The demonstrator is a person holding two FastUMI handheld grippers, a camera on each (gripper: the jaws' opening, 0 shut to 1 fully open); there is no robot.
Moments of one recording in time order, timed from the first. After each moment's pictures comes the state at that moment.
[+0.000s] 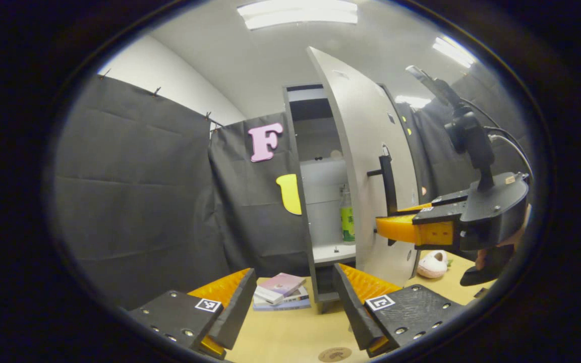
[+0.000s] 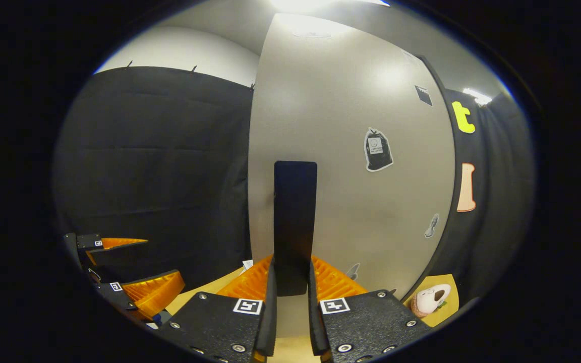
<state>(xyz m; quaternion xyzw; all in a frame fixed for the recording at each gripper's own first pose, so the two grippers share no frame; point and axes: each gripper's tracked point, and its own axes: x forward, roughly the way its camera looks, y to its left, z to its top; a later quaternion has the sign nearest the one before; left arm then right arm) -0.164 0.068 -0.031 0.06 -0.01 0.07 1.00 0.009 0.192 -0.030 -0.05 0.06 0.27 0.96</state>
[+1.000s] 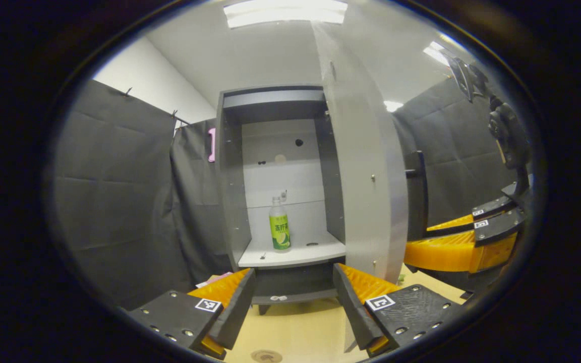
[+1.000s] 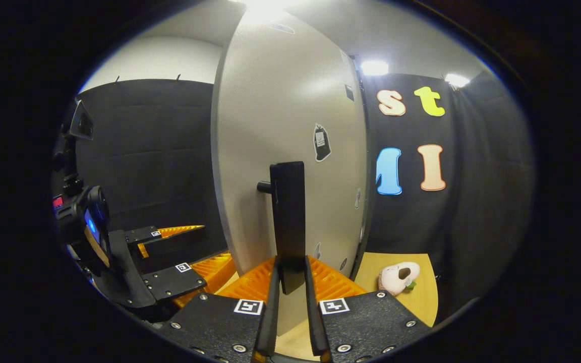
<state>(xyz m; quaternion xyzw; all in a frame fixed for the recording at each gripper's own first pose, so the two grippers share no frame) -0.142 -0.127 -0.026 0.04 0.00 0.00 1.00 -0.033 0.101 -0.027 -0.03 0.11 0.25 0.96</state>
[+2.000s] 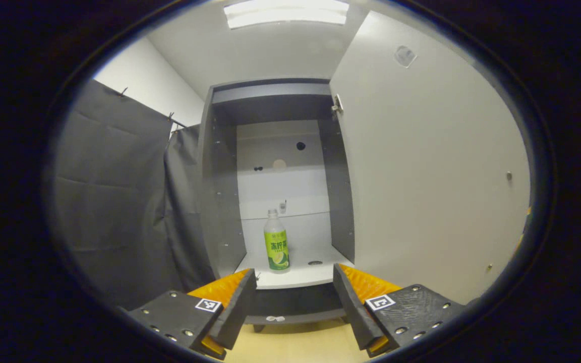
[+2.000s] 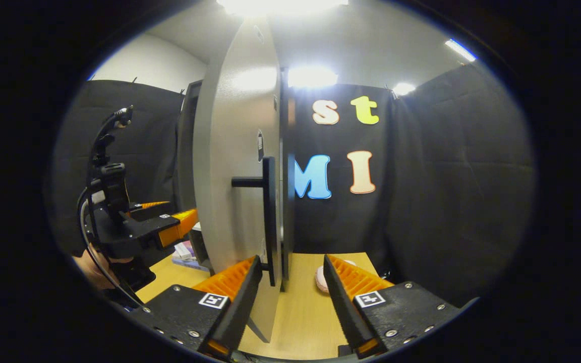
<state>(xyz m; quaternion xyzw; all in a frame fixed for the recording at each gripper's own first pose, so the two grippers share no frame) -0.023 -0.121 -0.007 0.03 -0.03 0.01 1.00 -0.113 -0.006 -0.052 -0.02 0.08 0.06 0.99</state>
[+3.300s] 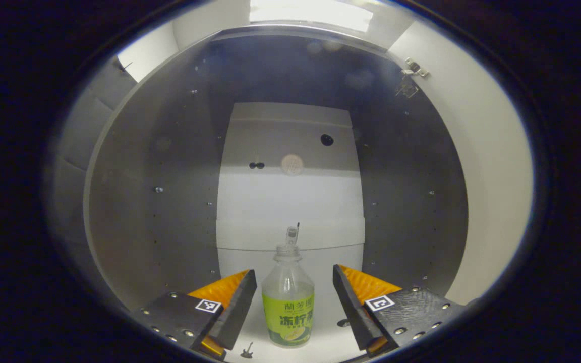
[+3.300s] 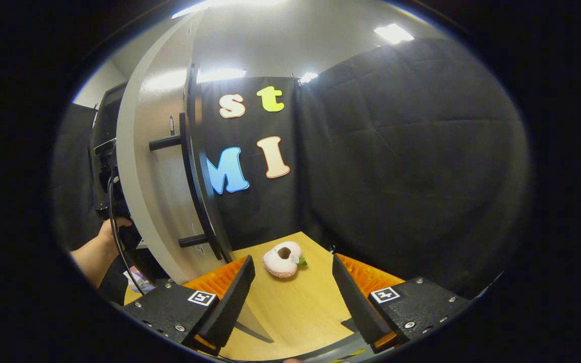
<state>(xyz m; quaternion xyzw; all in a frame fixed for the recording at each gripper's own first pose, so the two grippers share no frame) 0.260 -0.071 -0.002 -0.01 -0.10 -0.02 0.99 -0.167 -0.046 -0.120 0.07 0.09 -0.19 0.97</state>
